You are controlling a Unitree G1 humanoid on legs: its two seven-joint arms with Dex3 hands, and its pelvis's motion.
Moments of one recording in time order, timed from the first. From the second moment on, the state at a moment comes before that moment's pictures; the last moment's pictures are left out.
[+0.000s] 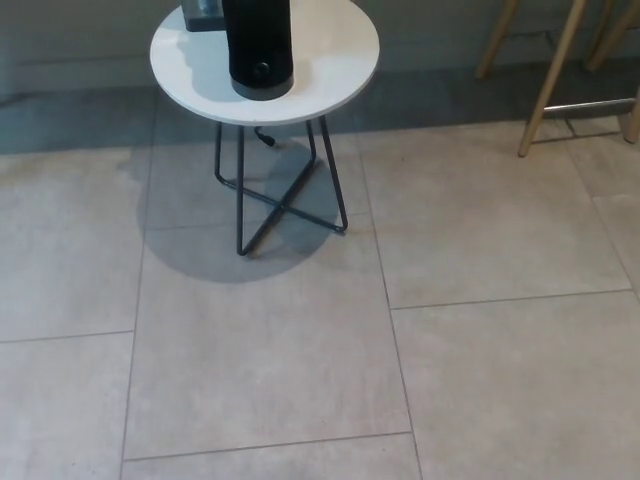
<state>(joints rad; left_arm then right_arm) 0.27 0.36 0.32 1.34 -0.02 -0.07 -0.01 0.34 -0.49 -0.01 1.20 -0.15 -0.23 -0.03</state>
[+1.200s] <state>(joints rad) 0.26 0.37 0.51 1.35 -0.13 -0.10 -0.17 0.36 -0.51 -0.16 1.19 -0.07 -0.35 0.12</state>
